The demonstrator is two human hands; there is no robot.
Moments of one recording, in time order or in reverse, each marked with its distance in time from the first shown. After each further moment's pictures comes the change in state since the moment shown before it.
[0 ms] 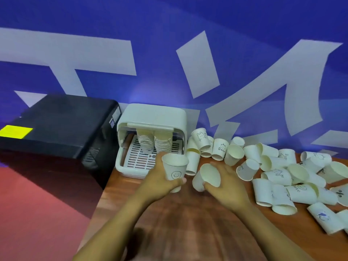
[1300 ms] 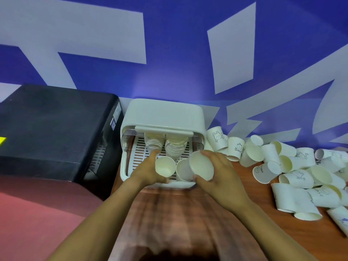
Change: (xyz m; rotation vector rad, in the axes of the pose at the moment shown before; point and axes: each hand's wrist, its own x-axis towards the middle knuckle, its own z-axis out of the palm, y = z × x) left_hand 0.113 -0.105 -0.078 0.304 -0.205 -0.230; right_hand 0.063 -0.089 0.045 0.073 0.034 -0.133
